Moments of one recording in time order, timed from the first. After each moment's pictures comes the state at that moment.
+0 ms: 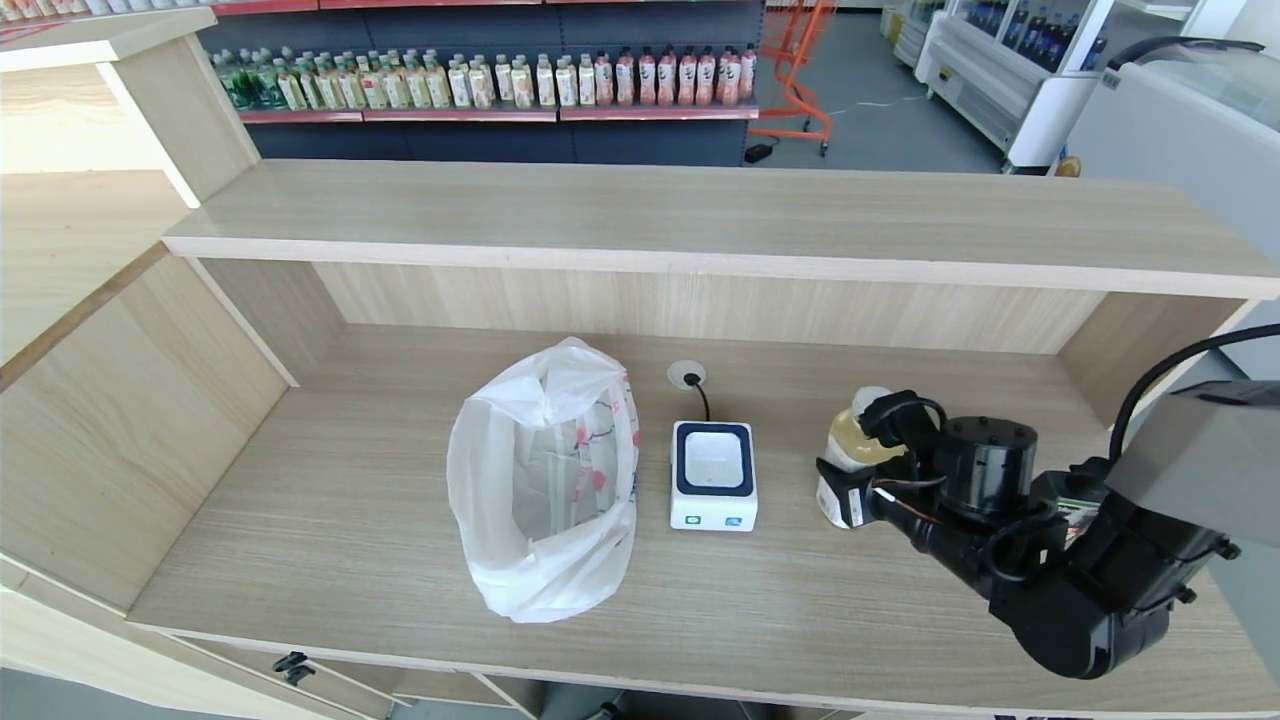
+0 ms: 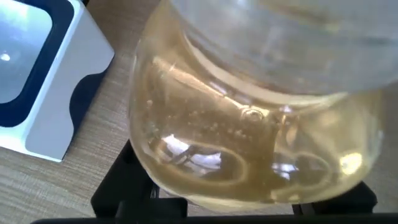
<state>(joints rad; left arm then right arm) 0.00 0.00 0.00 0.05 0.13 0.02 0.35 2.11 -0.59 -1.30 -0.14 -0.17</state>
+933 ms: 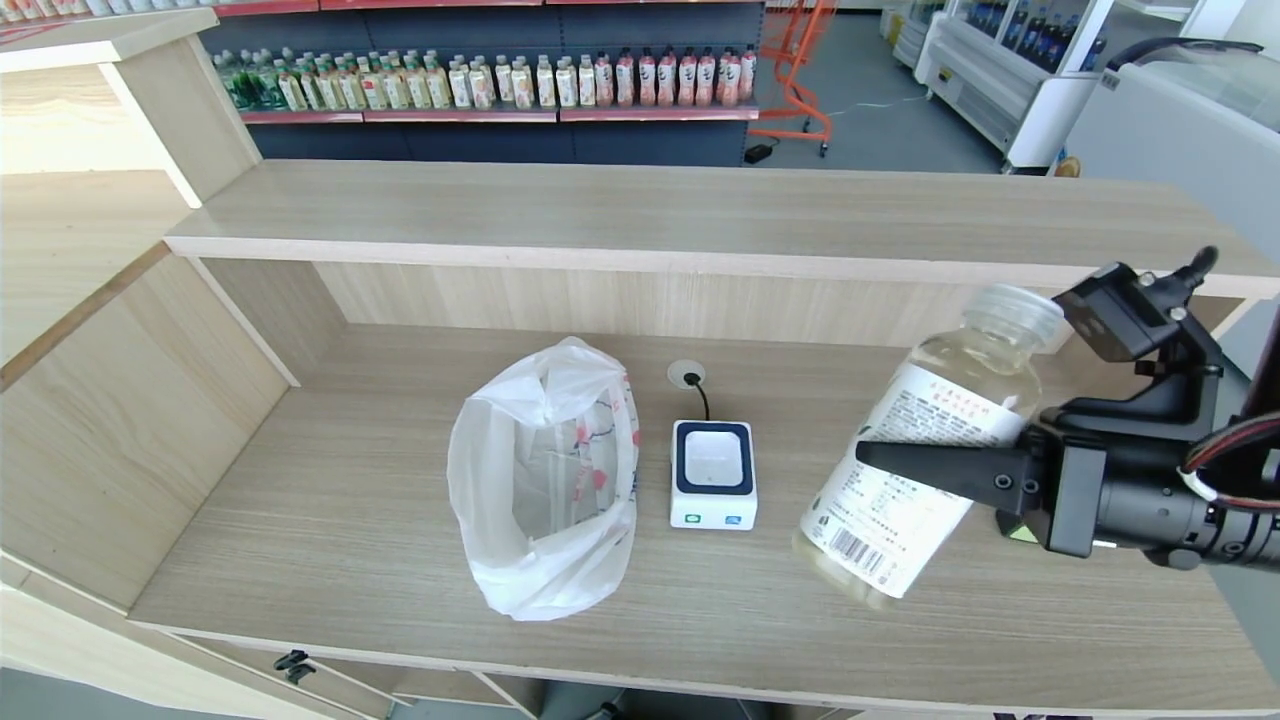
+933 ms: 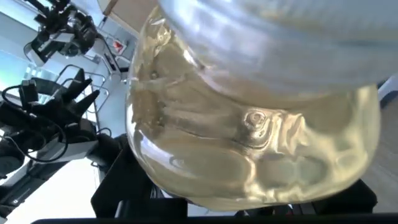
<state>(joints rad) 0.00 0.00 0.00 0.05 0.13 0.02 0.42 1.38 -0.61 -0.65 0.68 0.32</state>
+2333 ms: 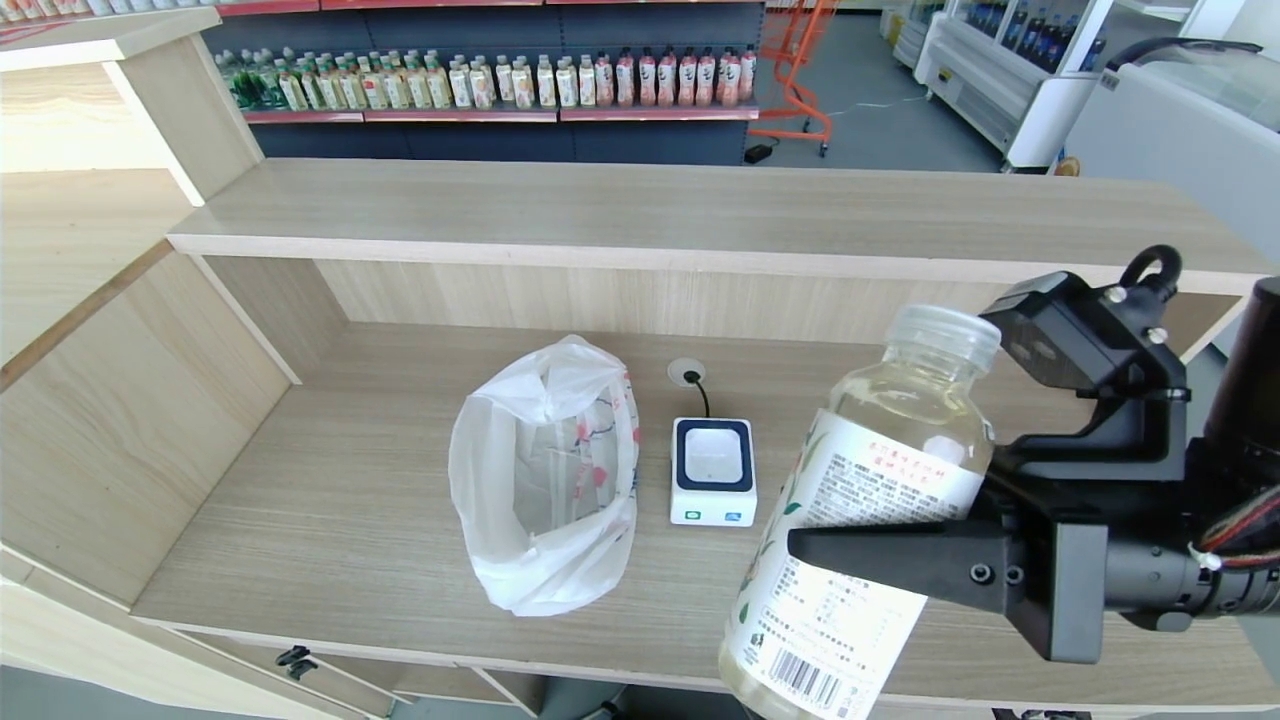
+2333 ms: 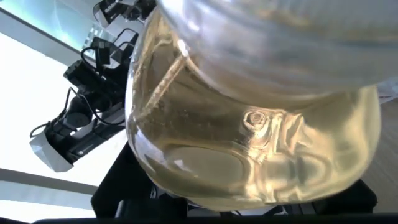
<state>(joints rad) 0.00 0.00 0.00 0.05 0.13 0.02 0.66 1.39 -0.65 -0.62 0.70 0.34</state>
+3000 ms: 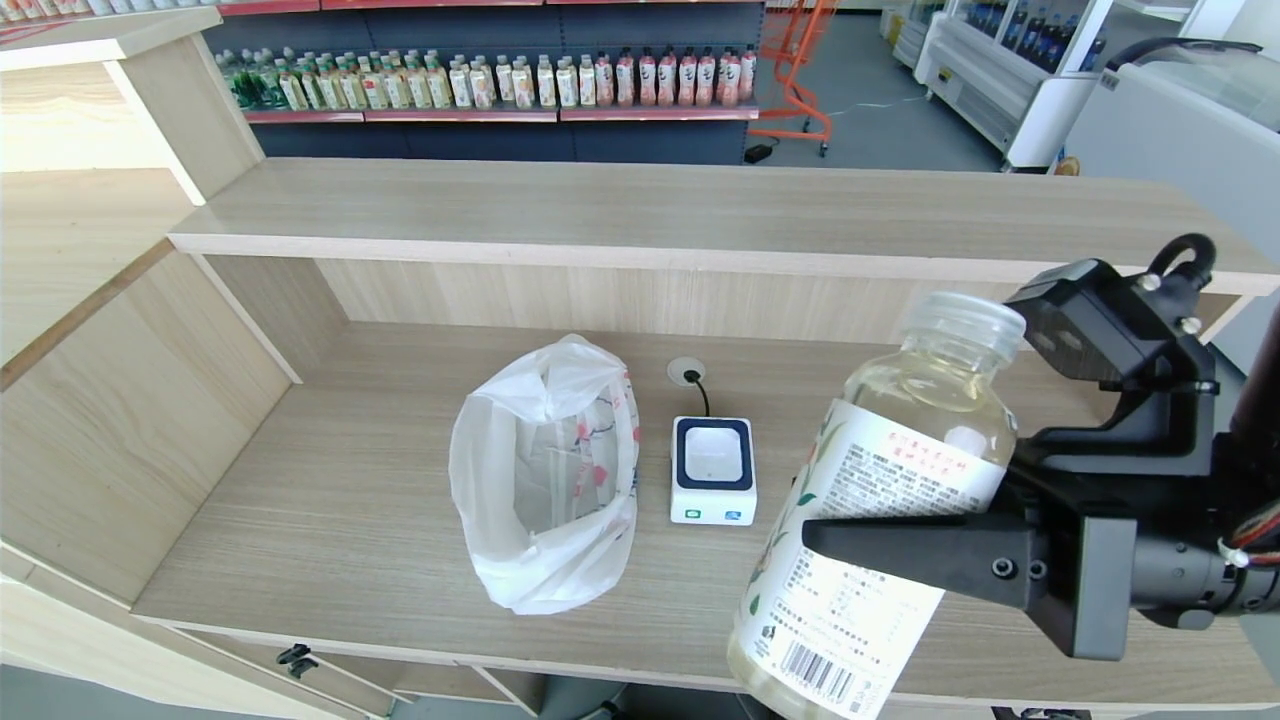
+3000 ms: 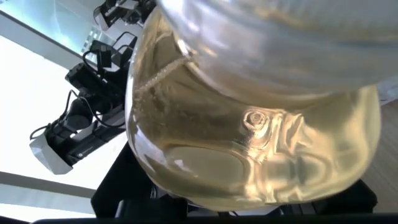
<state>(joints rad) 0.00 0.00 0.00 0.05 0.13 0.02 0.65 1.37 -0.65 -0.62 0.70 0.34</state>
